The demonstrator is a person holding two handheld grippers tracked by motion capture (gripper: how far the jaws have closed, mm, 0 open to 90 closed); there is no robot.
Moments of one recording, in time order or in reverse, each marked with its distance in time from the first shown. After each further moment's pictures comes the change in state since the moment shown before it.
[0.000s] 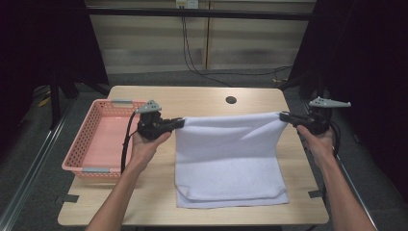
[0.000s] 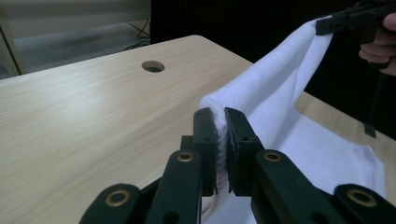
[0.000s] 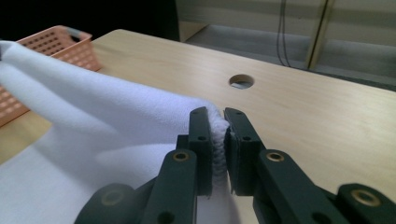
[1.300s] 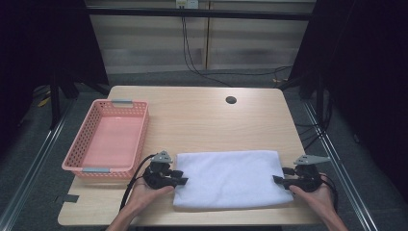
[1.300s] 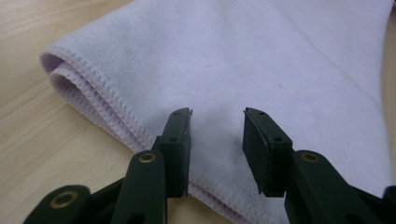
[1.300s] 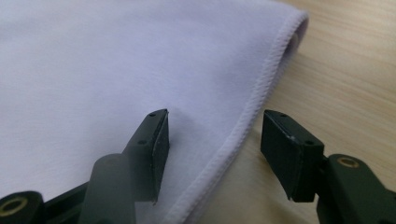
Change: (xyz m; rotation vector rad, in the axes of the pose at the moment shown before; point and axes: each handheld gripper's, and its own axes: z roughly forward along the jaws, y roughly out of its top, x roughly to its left) left arm -0.030 -0.116 0.021 0.362 -0.108 -0.030; right arm 0.054 -0.137 -0.009 0.381 -0.075 -0.002
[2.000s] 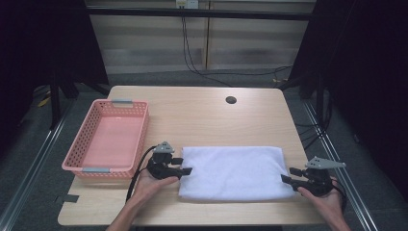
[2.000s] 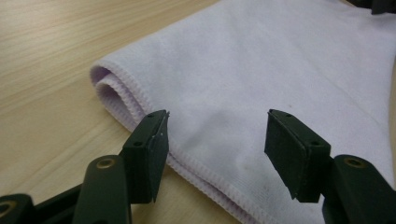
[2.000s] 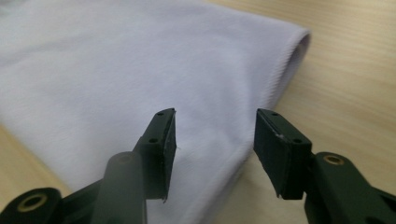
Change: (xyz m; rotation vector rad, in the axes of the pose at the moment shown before) left arm 0.013 0.018 0.001 -0.088 0.056 -0.028; right arm 0.003 -0.012 -0.032 -0.121 -0.002 0.004
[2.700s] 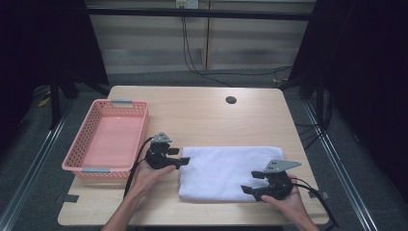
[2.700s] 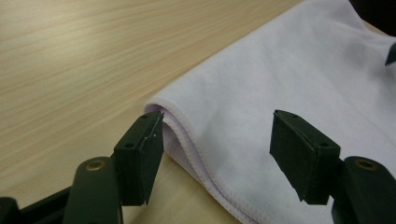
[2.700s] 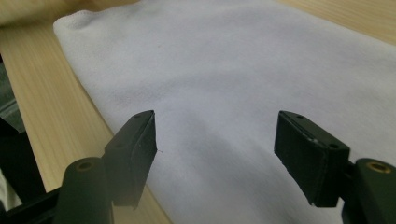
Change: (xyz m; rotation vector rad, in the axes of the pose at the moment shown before) left arm 0.020 0.018 0.002 -0.032 0.066 -0.040; right arm 0.092 0.037 0.051 0.026 0.241 -0.147
